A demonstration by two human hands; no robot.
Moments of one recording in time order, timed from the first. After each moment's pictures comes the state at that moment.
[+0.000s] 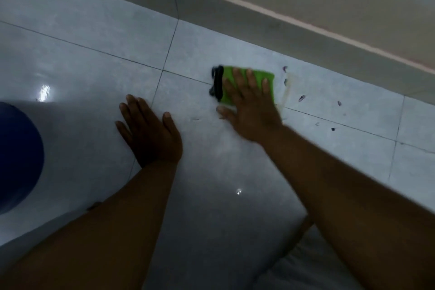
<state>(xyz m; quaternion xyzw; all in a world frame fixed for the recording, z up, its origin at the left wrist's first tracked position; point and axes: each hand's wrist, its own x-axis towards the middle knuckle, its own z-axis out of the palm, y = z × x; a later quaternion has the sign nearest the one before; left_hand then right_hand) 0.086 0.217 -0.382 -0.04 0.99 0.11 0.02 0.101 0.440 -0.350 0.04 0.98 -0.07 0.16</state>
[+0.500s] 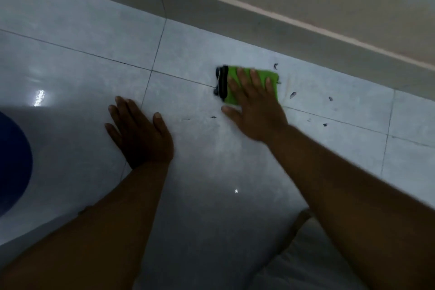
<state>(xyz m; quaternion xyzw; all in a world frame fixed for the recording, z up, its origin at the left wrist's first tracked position) 0.086 0.216 -0.386 -0.04 0.99 0.10 0.01 0.119 0.465 -0.350 0.05 0.99 -0.07 0.15</state>
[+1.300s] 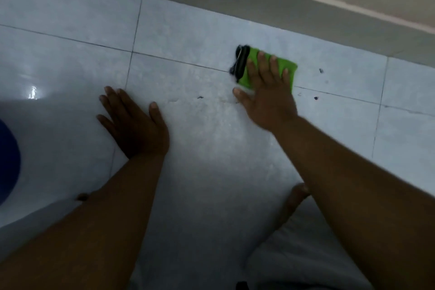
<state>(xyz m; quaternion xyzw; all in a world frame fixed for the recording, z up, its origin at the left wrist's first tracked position) 0.103 0.225 -0.379 -0.02 0.99 0.10 0.03 0.161 0.488 -0.347 0.17 0.97 -0.08 0.15</state>
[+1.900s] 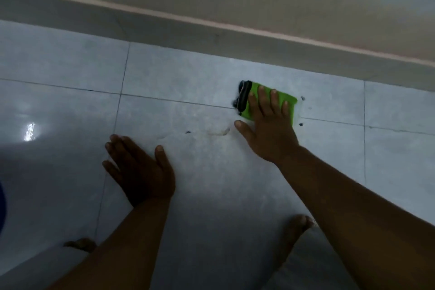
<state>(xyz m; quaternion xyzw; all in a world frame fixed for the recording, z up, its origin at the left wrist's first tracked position) 0.129 0.244 -0.380 -0.01 0.99 0.09 0.06 0.182 0.515 -0.346 0.20 0.96 -0.07 0.16</state>
